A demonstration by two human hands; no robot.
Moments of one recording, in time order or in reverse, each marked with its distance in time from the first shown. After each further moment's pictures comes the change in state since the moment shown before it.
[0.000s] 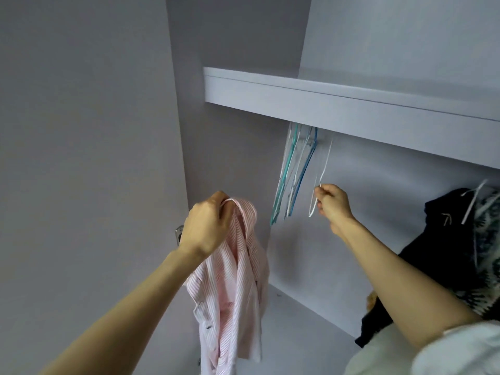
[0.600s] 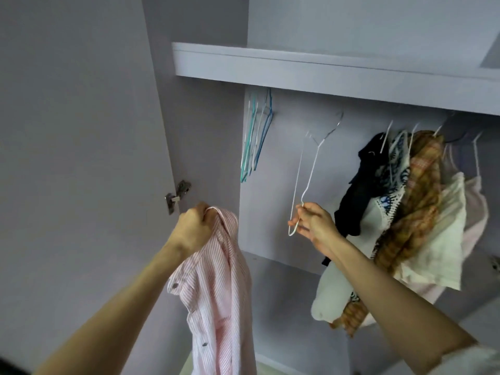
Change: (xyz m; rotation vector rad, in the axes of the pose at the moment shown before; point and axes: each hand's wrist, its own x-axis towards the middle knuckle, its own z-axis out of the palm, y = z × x) left_hand -0.083 -0.024 -0.032 -0.106 -0.406 -0.064; right_hand -0.202 0.027 -0.027 0.286 -0.014 0.303
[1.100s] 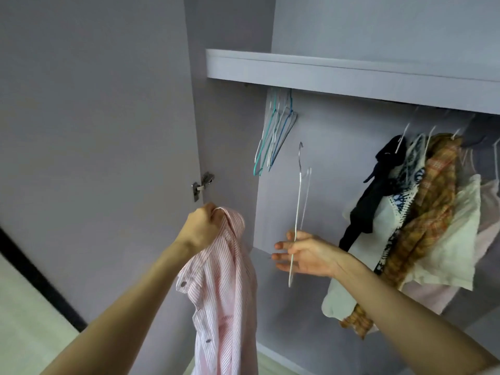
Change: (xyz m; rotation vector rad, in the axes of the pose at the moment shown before) left_hand -0.055 -0.003 -0.019 0.020 0.020 -0.110; right_hand -0.066 0.030 0.016 0.259 -0.502 0.472
